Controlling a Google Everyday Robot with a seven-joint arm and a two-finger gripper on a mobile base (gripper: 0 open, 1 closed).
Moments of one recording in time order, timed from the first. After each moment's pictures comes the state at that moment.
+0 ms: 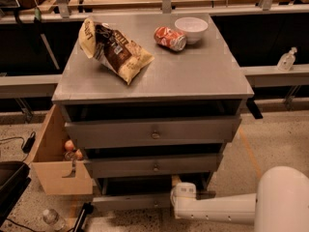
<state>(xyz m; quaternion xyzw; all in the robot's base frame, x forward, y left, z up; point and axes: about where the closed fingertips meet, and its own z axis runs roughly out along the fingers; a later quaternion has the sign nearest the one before) 0.547 -0.115 0.205 -0.70 0.67 -0.15 0.17</state>
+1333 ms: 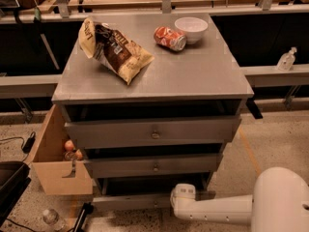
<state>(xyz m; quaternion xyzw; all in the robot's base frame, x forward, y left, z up) 0.542 -0.115 0.185 -0.69 0.69 -0.13 0.16</state>
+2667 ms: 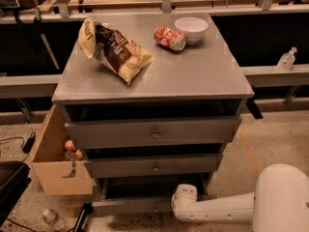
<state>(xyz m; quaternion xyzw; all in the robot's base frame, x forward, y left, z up) 0.503 -0.119 0.188 -0.69 0.70 -0.10 0.12</state>
